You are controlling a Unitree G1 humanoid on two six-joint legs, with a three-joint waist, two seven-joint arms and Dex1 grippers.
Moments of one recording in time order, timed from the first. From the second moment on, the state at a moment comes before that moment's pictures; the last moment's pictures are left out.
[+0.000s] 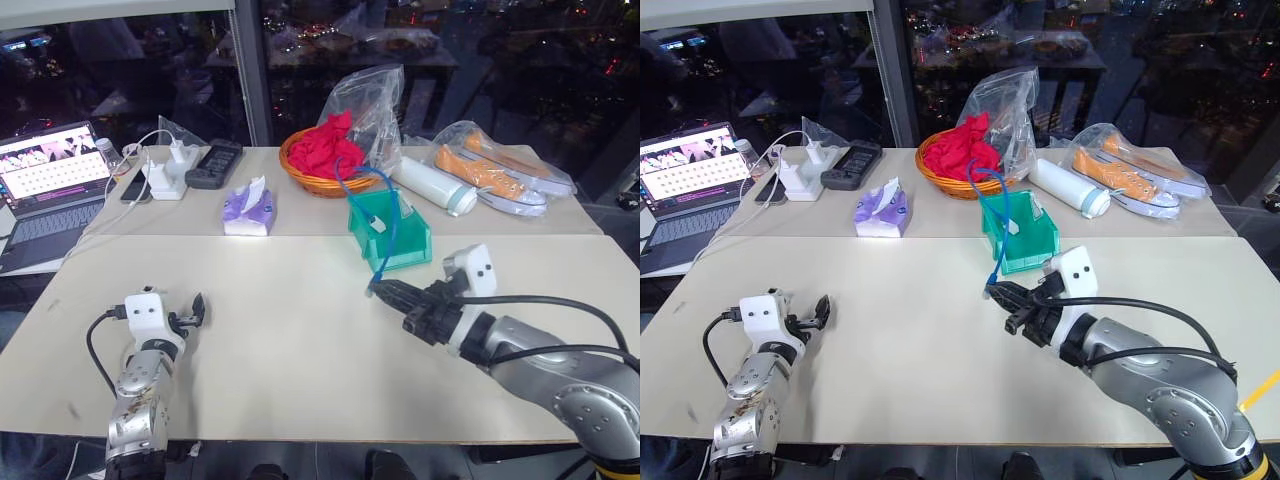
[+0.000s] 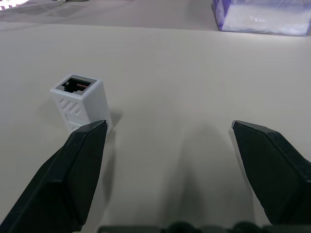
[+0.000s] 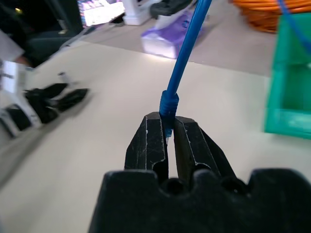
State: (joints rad) left arm -0.08 0.25 0.33 0.01 -0.20 0.19 -0.15; right arm -0.19 -0.79 -0.01 -0.68 1.15 0.73 0.04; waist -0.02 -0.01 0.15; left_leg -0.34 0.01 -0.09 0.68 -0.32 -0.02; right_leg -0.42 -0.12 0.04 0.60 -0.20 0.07
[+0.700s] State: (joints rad) left arm -0.02 0.42 0.42 0.15 -0.24 0.07 -0.30; right arm -0.27 -0.74 -0.01 -0.61 1.00 0.78 0.20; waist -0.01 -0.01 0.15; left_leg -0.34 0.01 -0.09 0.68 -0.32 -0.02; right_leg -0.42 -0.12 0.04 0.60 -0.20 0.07
